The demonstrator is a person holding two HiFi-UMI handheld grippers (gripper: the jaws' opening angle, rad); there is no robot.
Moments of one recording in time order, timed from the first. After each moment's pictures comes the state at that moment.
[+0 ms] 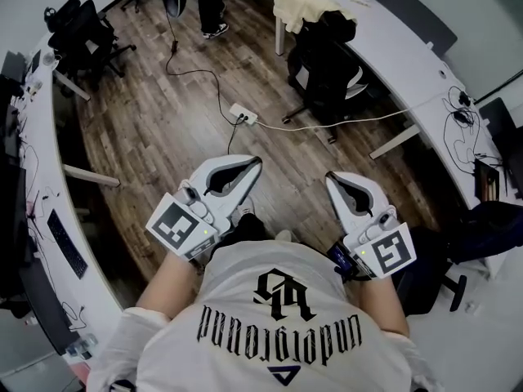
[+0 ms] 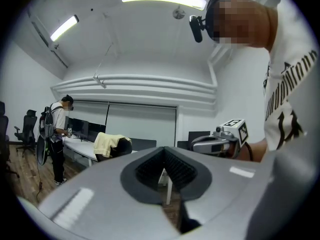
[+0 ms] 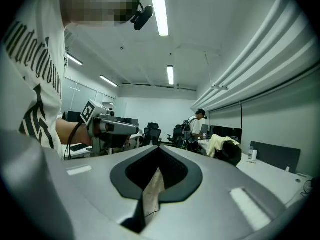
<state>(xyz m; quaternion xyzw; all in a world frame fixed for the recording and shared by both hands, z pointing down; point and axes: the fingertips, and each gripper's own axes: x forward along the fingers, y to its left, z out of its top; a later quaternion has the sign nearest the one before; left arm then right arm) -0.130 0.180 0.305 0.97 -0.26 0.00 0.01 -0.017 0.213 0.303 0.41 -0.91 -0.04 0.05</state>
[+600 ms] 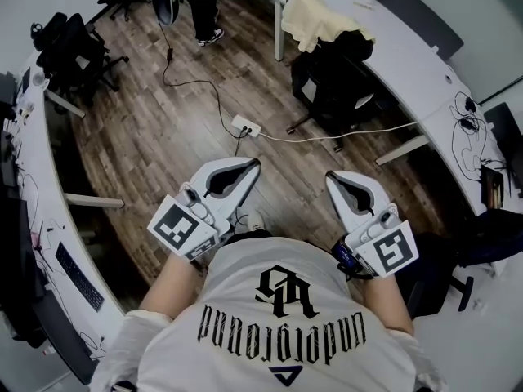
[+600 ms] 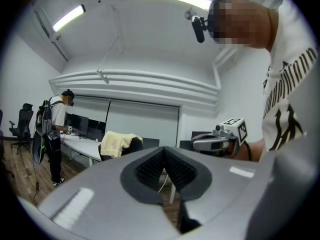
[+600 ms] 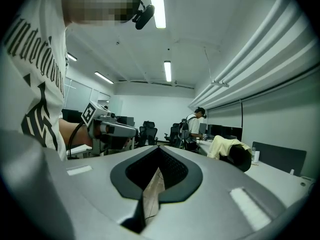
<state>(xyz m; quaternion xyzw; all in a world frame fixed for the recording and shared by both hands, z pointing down) -0.183 0.059 0.318 0.97 -0.24 0.00 0.03 -0.069 0.097 0.307 0.42 -0.90 -0.03 0.06</state>
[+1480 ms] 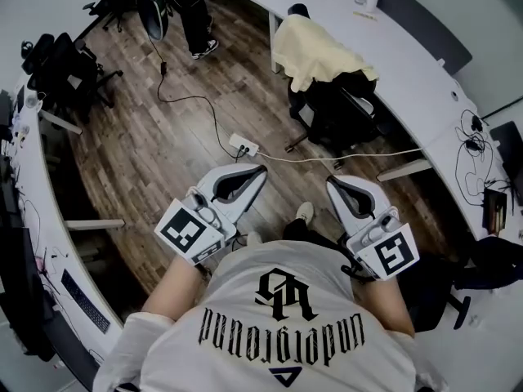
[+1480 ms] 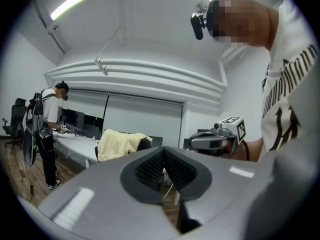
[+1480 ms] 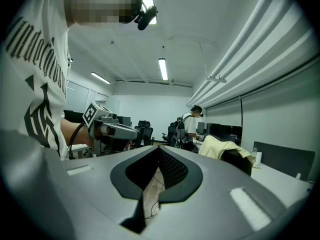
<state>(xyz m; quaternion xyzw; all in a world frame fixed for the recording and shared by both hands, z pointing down) -0.122 -0.087 0.332 0.97 -0.22 0.02 0.04 -0.016 -0.051 0.314 0.42 -0.90 -0.03 0.06</state>
